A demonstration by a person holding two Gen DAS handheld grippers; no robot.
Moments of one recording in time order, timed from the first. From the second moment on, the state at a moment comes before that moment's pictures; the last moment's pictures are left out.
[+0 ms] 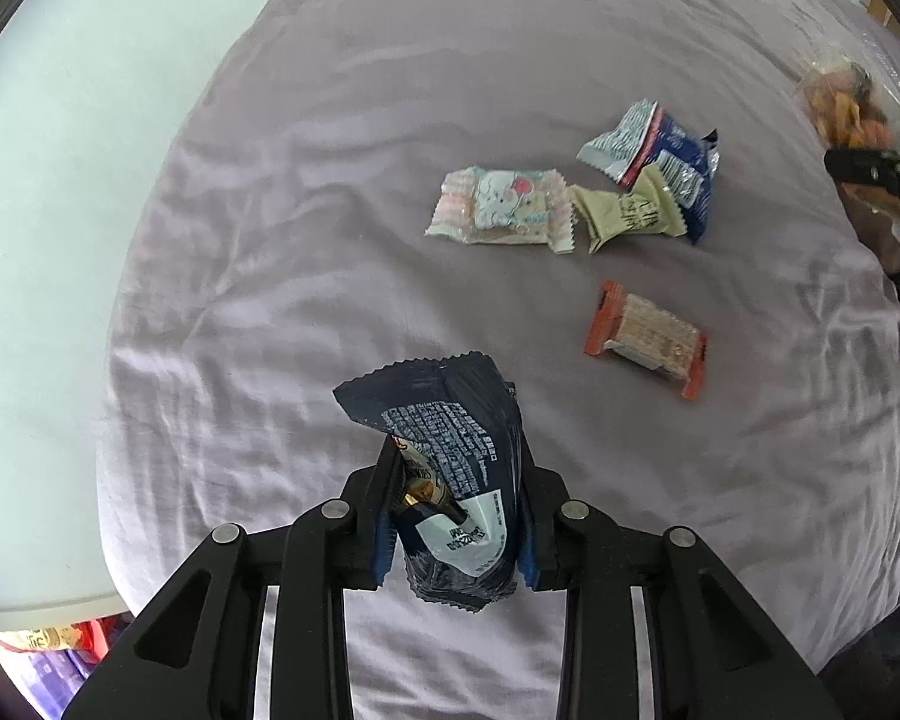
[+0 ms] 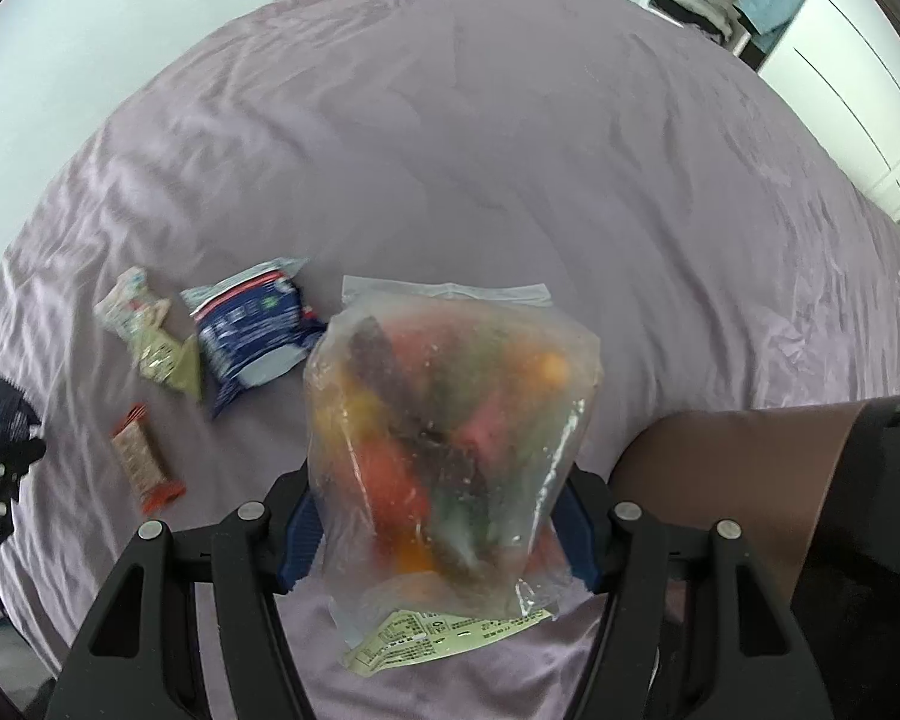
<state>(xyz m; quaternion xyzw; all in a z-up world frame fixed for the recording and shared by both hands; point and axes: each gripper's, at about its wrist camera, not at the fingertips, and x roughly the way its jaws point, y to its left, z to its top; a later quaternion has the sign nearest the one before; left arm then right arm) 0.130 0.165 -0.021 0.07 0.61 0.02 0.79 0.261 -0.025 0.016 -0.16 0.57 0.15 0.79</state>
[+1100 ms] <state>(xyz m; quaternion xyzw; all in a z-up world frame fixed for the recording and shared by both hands) 0.086 0.066 0.052 0.18 0.56 -0.09 0.80 0.103 -0.117 0.048 -0.13 0.59 0.16 0.78</state>
